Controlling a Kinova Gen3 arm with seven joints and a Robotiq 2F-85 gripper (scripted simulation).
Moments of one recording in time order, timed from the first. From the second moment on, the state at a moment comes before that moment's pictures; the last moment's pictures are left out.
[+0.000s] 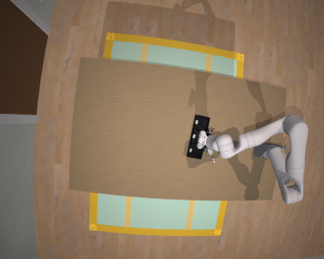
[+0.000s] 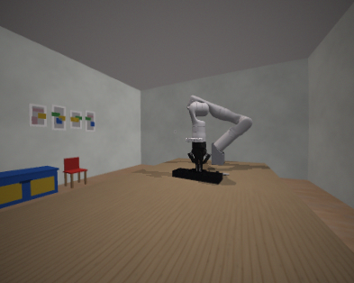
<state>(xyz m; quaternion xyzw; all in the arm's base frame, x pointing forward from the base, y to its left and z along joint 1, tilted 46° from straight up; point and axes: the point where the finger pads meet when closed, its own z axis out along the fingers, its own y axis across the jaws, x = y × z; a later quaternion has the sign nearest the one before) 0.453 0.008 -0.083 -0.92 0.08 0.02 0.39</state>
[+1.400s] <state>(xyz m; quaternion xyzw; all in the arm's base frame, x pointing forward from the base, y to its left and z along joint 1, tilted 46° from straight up) 0.465 0.035 0.001 -0.92 0.09 0.01 0.39</state>
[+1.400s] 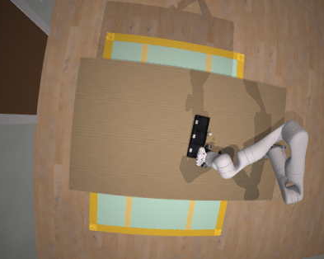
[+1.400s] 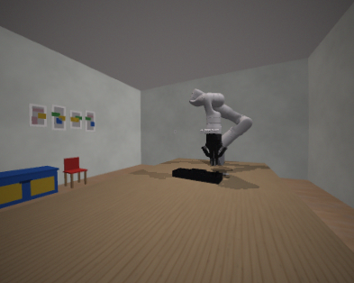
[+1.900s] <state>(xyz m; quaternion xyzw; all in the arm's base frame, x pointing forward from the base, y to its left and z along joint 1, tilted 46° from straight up) 0.469 0.056 -0.019 -0.92 0.09 0.01 0.39</state>
